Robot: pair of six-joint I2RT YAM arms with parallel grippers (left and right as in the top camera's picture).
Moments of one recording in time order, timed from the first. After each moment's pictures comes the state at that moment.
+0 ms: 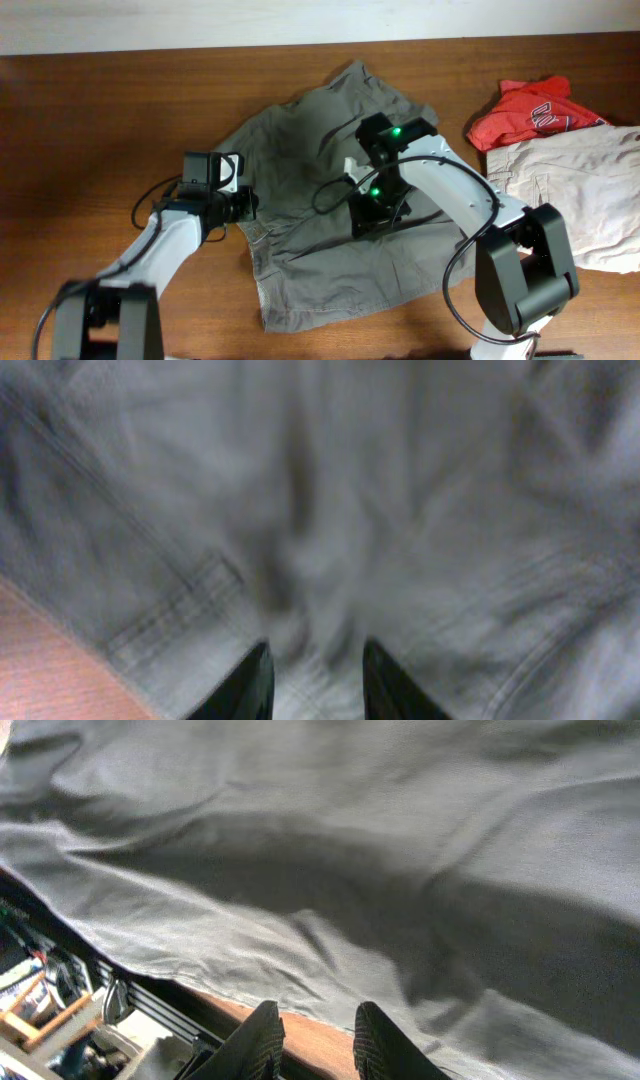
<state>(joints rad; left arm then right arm) -0.12 1.62 0.83 -0.29 0.25 -0.20 0.43 1.90 1.43 -1.25 -0.42 0.00</state>
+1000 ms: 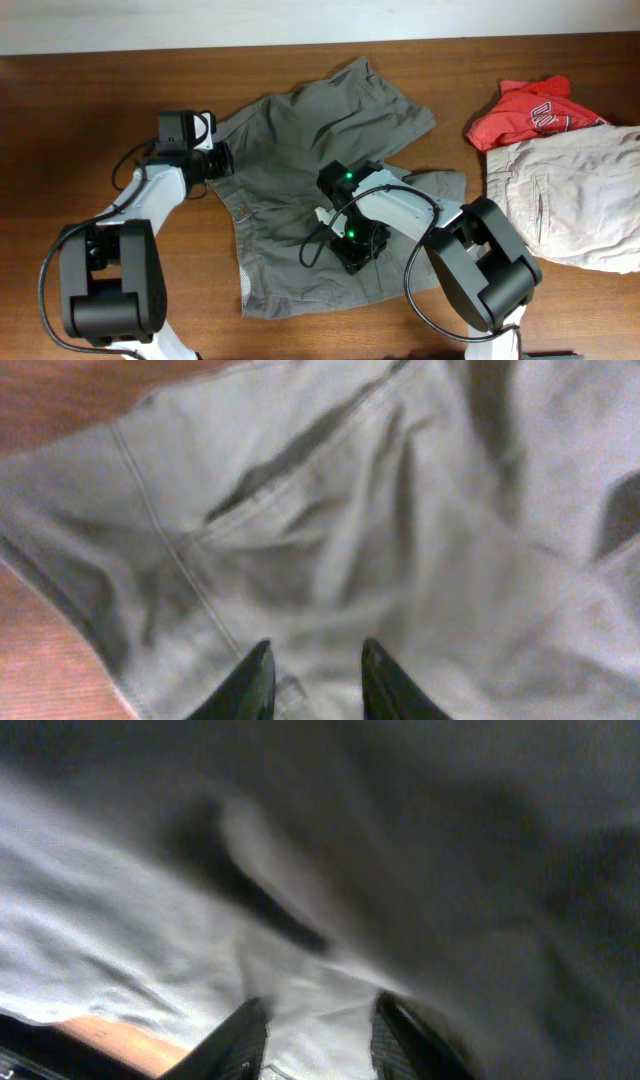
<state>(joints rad) 0.00 1.87 1.13 -0.28 0.24 -0.17 0.62 2.00 1.27 -1.09 -0.24 -0.12</state>
